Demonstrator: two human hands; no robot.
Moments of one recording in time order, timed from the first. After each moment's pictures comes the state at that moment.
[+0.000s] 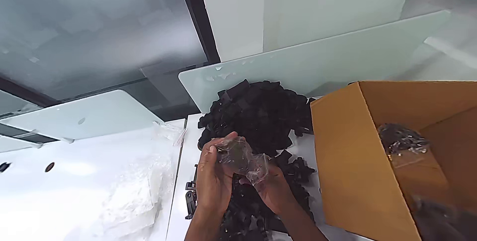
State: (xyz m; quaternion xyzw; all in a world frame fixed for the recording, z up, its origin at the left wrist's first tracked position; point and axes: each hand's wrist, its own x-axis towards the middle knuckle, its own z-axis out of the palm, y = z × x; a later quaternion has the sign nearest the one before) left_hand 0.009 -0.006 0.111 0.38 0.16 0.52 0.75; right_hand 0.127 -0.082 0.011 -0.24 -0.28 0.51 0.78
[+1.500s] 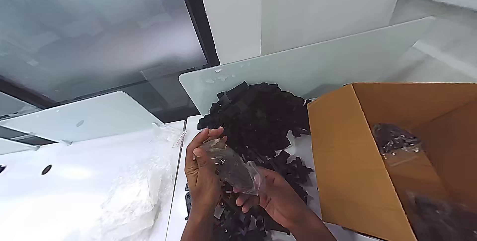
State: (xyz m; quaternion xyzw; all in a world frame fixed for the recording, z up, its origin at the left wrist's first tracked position) left_hand 0.001 0.004 0.119 0.58 0.17 0.61 0.52; right_hand 0.131 -0.109 0.073 -0.21 -0.27 0.67 0.66
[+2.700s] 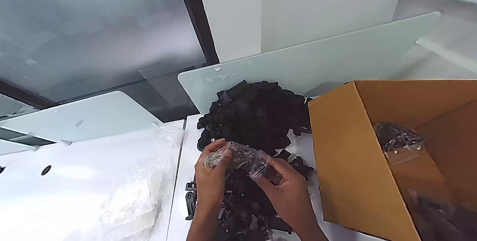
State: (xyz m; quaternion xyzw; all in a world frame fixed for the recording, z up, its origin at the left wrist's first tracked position) left_hand 0.004 0.001 0.094 0.51 0.32 0.53 0.60; right_hand 0.127 -0.107 0.066 -0.66 -0.38 0.20 0.62
